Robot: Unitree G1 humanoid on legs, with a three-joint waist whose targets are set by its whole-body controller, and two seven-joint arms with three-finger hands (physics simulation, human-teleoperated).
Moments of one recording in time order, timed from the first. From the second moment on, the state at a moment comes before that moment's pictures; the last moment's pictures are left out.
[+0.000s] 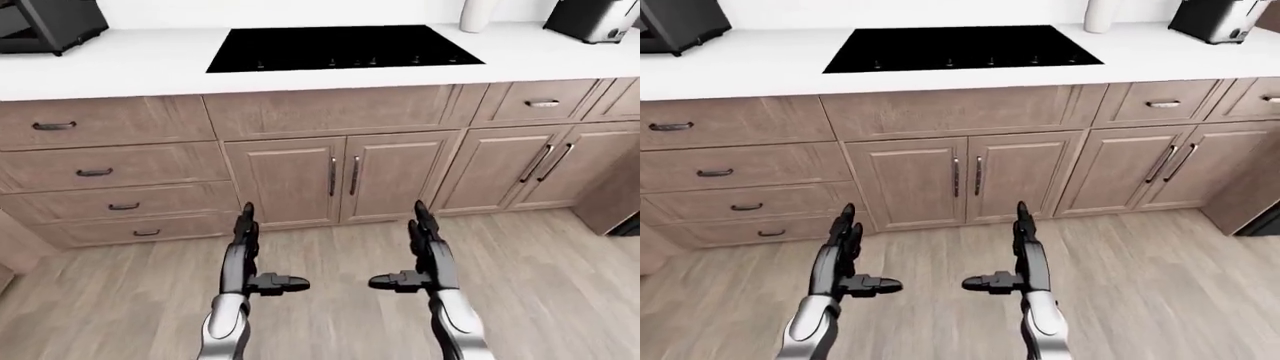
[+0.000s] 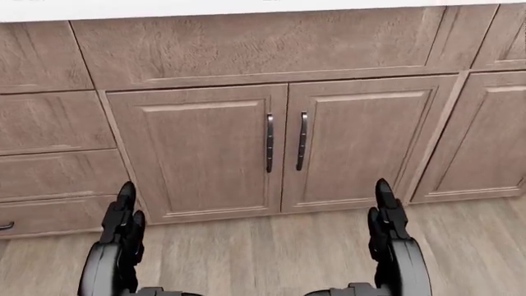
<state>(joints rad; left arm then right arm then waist) 0.02 0.01 0.02 0.06 -0.02 0.03 -0.05 0.02 -0.02 -0.05 0.09 0.03 -0.01 0.04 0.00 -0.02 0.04</state>
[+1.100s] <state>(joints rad) 0.02 0.01 0.02 0.05 -0.02 0.03 -0.05 0.02 -0.02 -0.05 0.08 0.02 -0.01 0.05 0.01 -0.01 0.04</state>
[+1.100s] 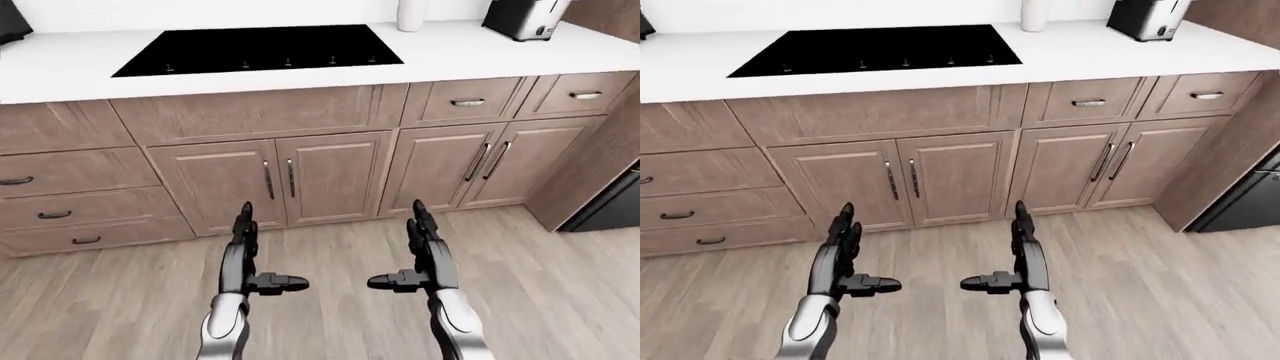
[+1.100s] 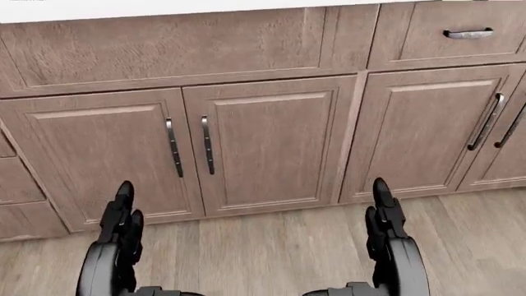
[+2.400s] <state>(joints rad) 0.02 0.02 0.05 0.06 -0.02 0.03 -0.03 0.02 -0.01 -0.02 0.10 0.03 -0.01 0.06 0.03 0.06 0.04</state>
